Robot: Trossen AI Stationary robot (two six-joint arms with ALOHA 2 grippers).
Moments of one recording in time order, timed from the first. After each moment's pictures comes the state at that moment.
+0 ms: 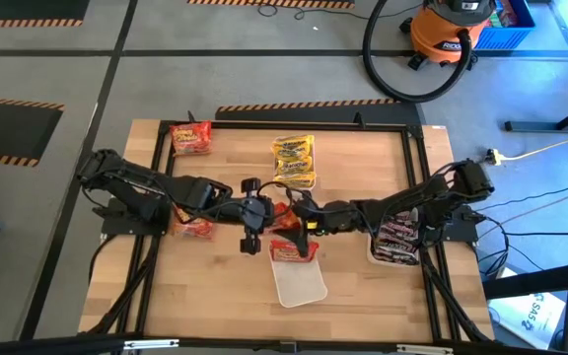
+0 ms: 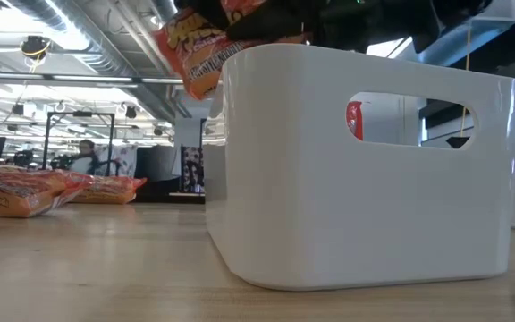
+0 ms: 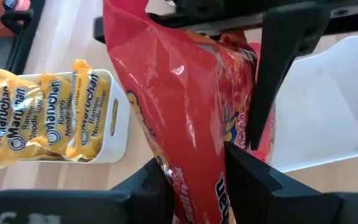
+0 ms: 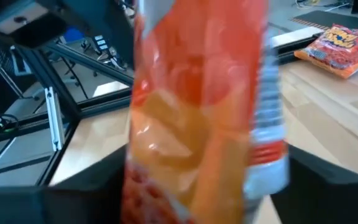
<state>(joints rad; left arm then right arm) -0.26 1.52 1.40 -0.76 -0.33 -0.14 0.20 1.69 0.88 0.60 0.21 0.31</state>
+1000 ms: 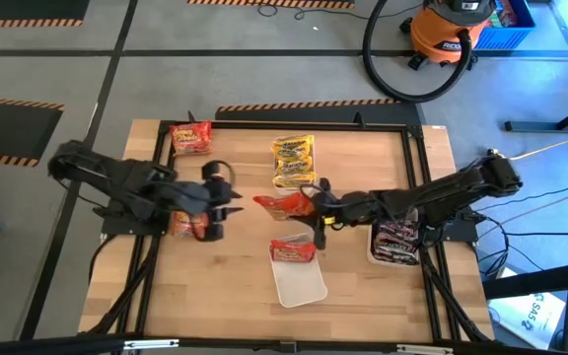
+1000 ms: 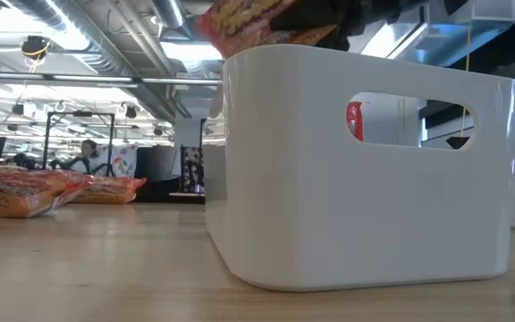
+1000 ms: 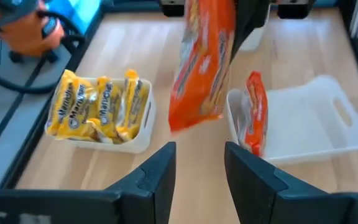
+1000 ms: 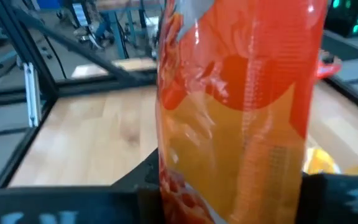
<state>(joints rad) -0.33 1.18 1.30 -0.85 -0.45 -0.25 0.20 1.44 0.87 0.30 0.27 0.17</state>
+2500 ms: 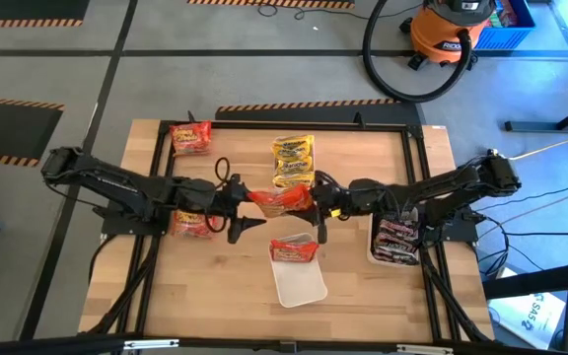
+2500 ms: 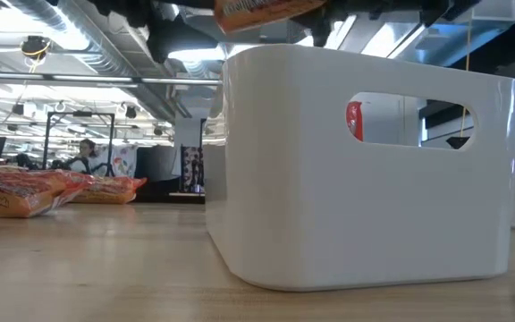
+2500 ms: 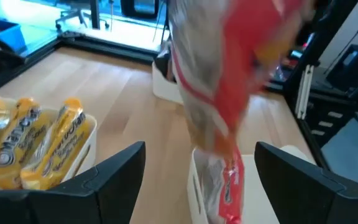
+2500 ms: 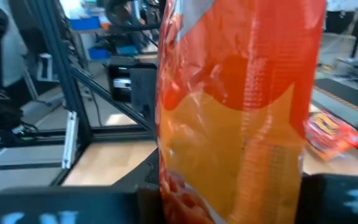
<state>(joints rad) -0.17 1.12 0.70 0.12 -0.20 -0.28 0.13 1.45 0.82 0.60 0.07 0.08</state>
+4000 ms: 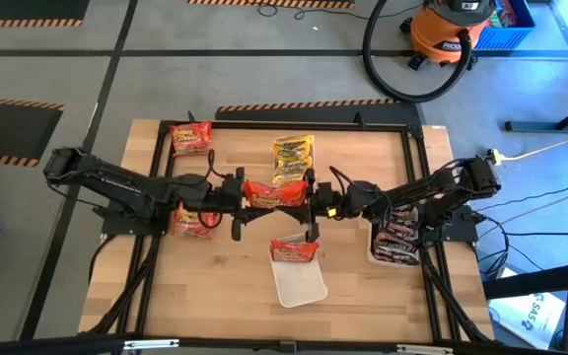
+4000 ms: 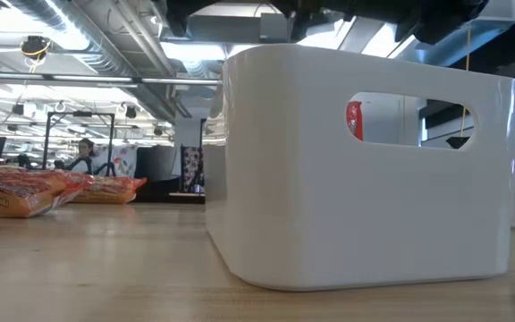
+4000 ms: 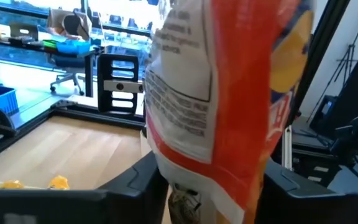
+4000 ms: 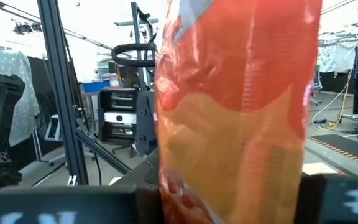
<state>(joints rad) -0.16 1.15 0.71 0.42 -0.21 -0.20 0.13 1.62 0.84 1.04 0.07 0.07</state>
